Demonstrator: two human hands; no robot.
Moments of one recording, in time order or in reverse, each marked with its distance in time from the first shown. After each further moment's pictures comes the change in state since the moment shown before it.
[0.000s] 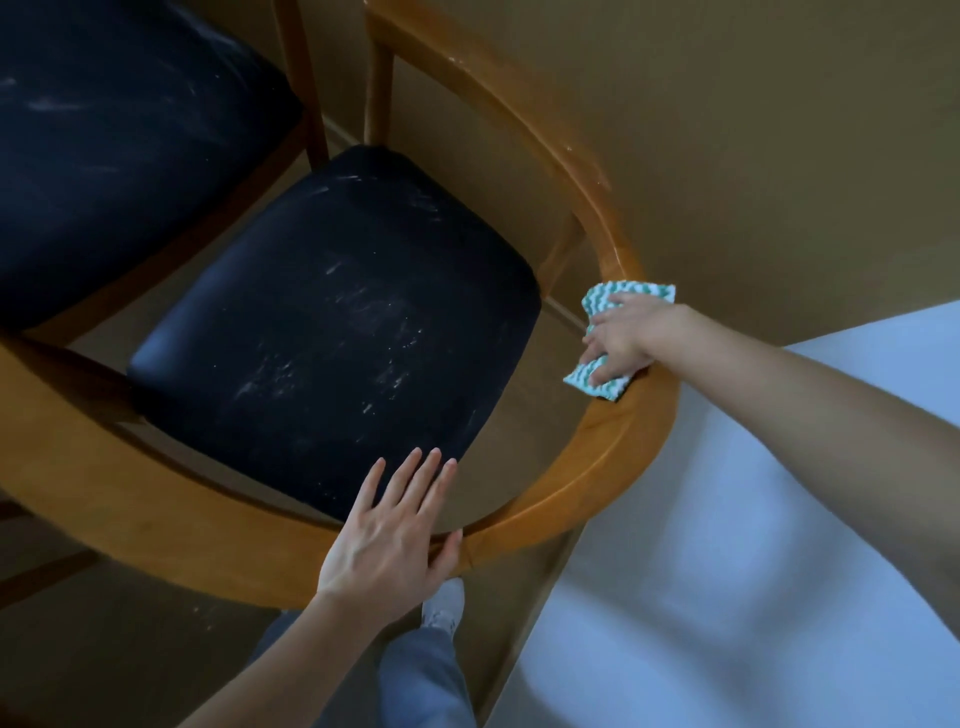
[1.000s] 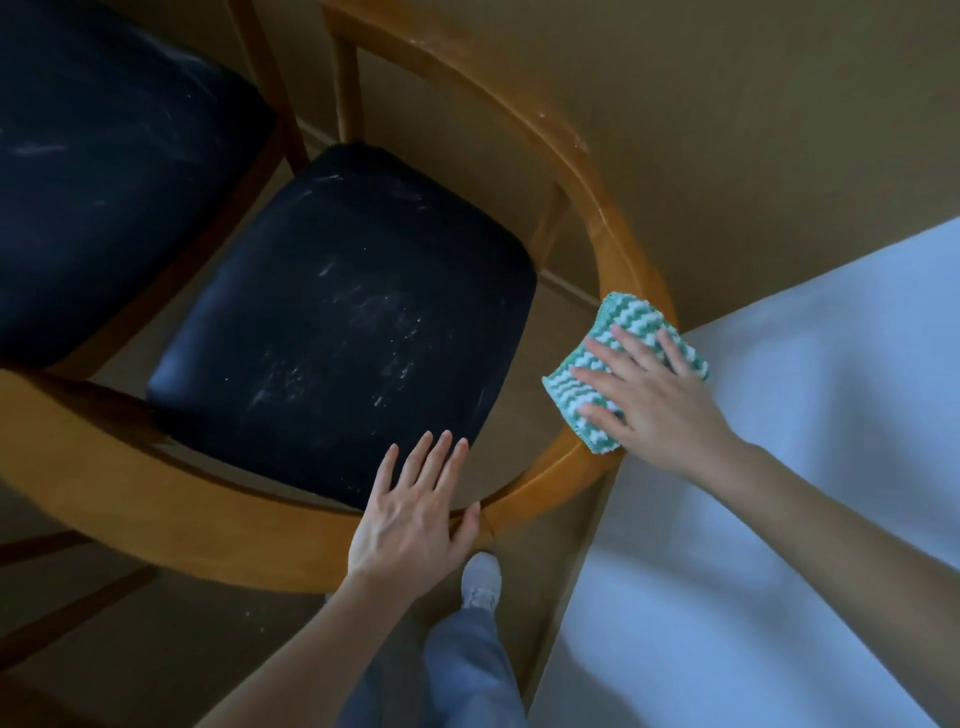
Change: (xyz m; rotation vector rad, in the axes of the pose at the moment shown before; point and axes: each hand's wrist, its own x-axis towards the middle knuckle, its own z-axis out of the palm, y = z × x) left_hand 0.000 0.002 -0.006 0.008 -0.069 -0.036; right_hand -0.072 -0.103 0.080 0.652 0.819 0.231
